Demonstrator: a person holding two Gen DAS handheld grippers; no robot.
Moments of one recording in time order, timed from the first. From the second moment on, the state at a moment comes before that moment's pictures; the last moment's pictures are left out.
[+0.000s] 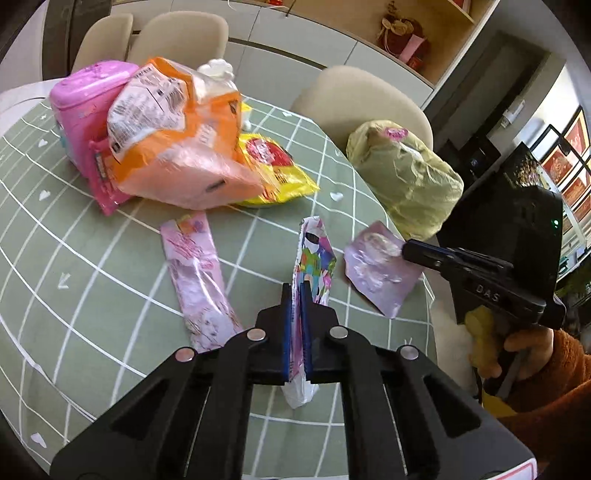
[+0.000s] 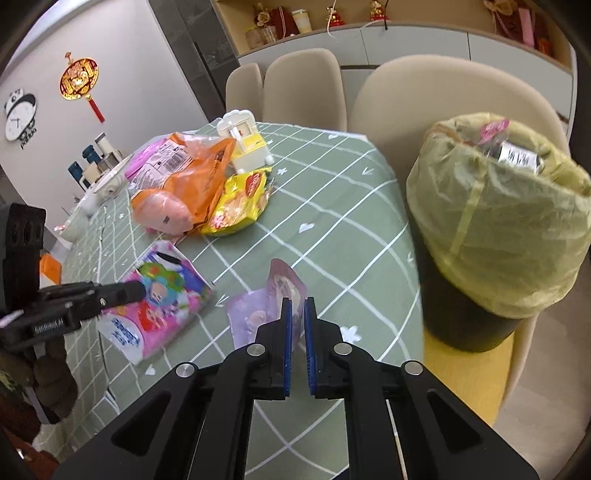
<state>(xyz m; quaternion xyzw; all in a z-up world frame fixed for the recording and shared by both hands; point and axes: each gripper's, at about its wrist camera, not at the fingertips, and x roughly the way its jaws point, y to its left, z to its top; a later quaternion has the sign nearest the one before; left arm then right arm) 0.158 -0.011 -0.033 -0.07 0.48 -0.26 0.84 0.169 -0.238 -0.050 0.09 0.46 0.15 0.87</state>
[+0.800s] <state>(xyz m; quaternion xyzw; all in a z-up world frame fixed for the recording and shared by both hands) 0.154 -0.006 -0.028 -0.09 0.48 -0.23 0.84 0.145 -0.195 -0.036 -0.03 0.43 0.17 0.88</state>
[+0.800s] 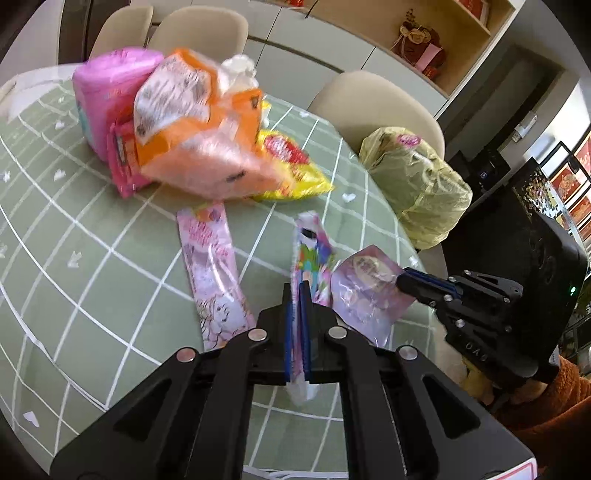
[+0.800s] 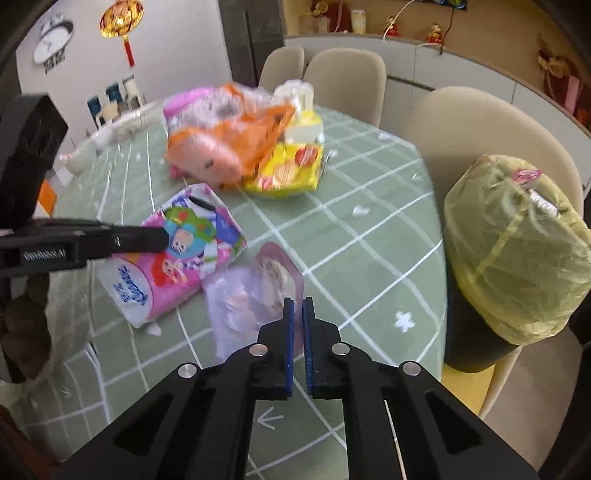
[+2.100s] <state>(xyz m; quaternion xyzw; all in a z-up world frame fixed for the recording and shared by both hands) 0.234 -0.171 0.134 -0.11 0.33 -0.31 0.88 0.140 -0.418 0.115 0.03 0.28 0.05 0.96</state>
